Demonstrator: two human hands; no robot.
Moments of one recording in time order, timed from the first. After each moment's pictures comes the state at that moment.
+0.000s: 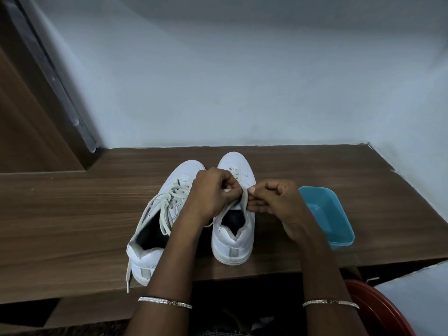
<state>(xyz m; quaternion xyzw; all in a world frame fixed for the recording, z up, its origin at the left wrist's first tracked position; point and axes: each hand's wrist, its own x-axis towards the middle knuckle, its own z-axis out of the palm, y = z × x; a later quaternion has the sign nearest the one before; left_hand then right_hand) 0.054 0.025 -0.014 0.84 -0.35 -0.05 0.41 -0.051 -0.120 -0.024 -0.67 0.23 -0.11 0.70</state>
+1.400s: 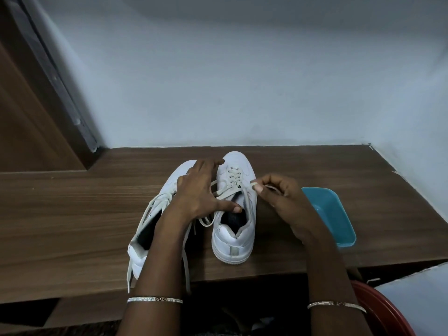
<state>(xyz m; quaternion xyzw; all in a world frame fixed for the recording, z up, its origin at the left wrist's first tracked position) 0.074 0.047 -0.023 0.88 -0.34 -0.08 0.33 -0.053 -0.131 -0.025 -0.79 0.16 -0.14 0.57</state>
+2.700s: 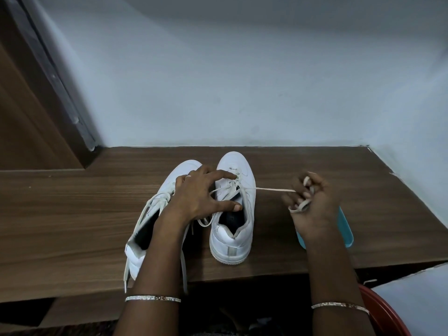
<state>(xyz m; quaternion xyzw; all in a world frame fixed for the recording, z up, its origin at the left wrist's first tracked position) 0.073 0.050 -0.023 0.88 -0.37 -0.09 0.28 -0.064 -0.148 -0.018 -0.36 0.21 -0.27 0.87</state>
